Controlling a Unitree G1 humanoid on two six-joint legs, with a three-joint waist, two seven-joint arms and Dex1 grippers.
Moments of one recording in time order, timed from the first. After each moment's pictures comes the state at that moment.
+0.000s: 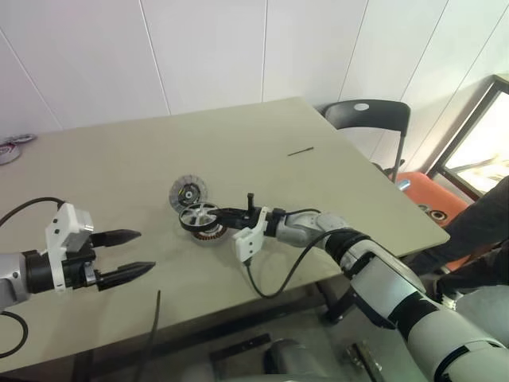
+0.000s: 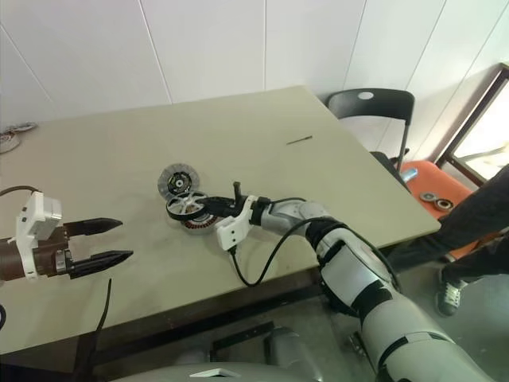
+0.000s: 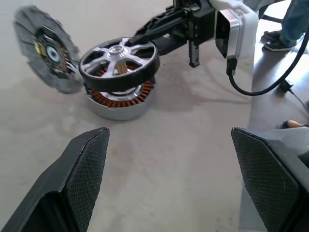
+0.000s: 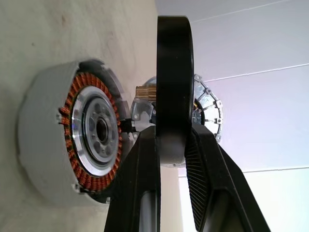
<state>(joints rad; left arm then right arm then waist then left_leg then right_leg) 0.24 0.96 0.53 -0.37 -0.68 0.61 -1.14 -0.98 -0.20 0.71 1.15 -0.91 -0.96 -0.22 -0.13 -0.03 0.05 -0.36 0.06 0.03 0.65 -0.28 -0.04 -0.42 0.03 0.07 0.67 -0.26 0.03</state>
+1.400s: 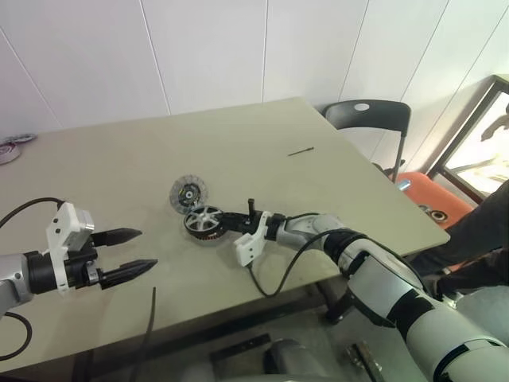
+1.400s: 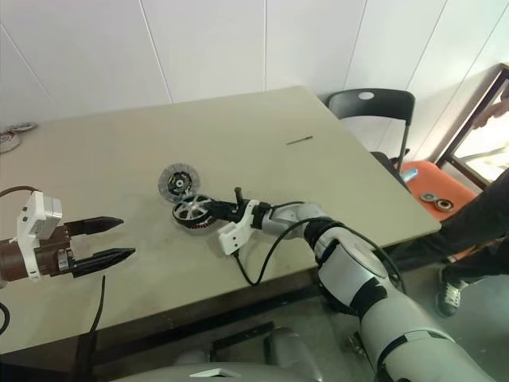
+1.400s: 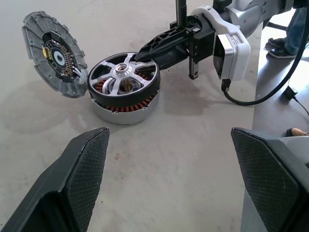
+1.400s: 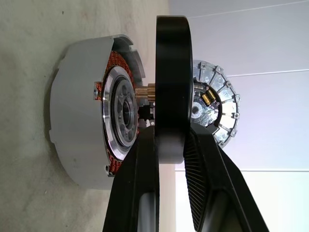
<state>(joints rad) 0.24 0.94 0.52 -0.39 -0.70 0.63 -1.10 -0.99 -0.18 0.80 1.21 -0.98 -0.91 -0.36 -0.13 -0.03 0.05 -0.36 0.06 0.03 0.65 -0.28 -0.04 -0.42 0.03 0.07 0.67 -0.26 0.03</state>
